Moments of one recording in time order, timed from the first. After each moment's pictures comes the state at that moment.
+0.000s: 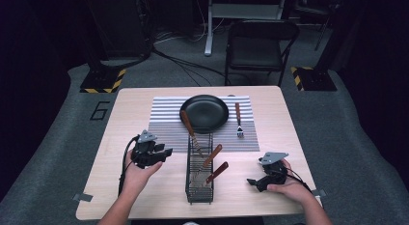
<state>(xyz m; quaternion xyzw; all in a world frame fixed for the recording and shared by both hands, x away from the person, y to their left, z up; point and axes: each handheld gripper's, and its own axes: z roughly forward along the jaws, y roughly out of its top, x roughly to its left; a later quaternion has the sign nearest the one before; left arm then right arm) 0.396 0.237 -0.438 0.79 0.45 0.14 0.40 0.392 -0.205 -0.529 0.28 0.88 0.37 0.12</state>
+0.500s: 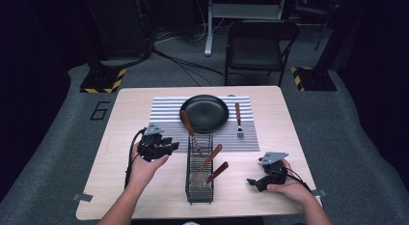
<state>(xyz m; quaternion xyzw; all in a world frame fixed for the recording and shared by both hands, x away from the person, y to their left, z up) 0.409 0.218 -0.420 0.78 0.43 0.14 0.42 0.393 -0.205 -0.529 0.28 0.88 0.37 0.12</state>
